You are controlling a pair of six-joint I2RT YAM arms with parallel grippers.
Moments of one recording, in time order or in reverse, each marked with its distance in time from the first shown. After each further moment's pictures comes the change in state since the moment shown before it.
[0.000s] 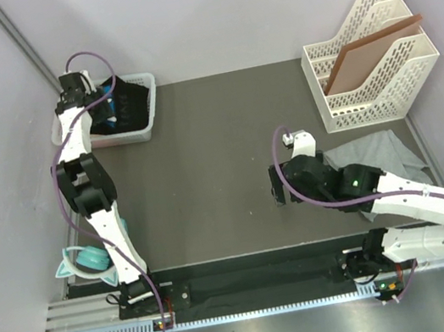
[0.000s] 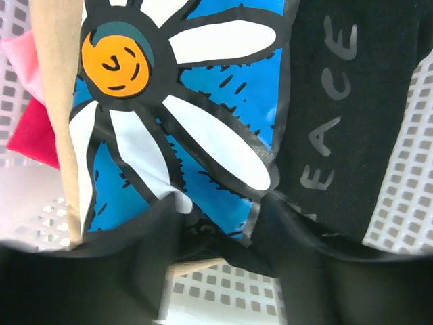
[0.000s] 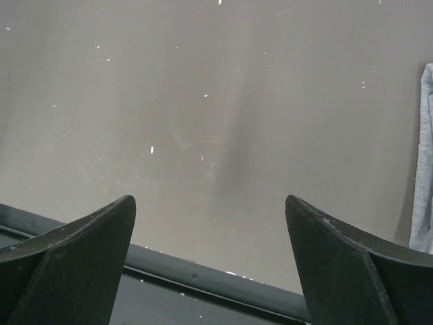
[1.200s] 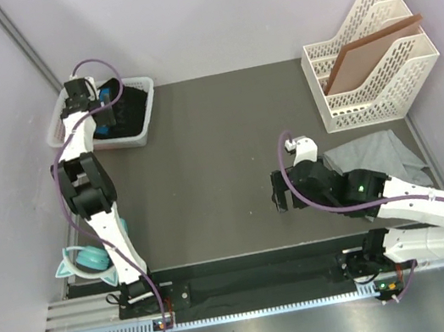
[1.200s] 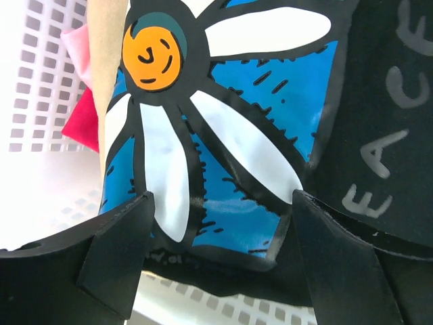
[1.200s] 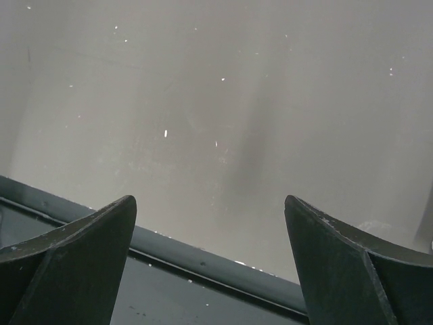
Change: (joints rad) left arm -0.006 -0.042 -0.143 0.110 -0.172 0.156; right arm 0.023 -0.058 -0.053 0.016 -0.049 0.017
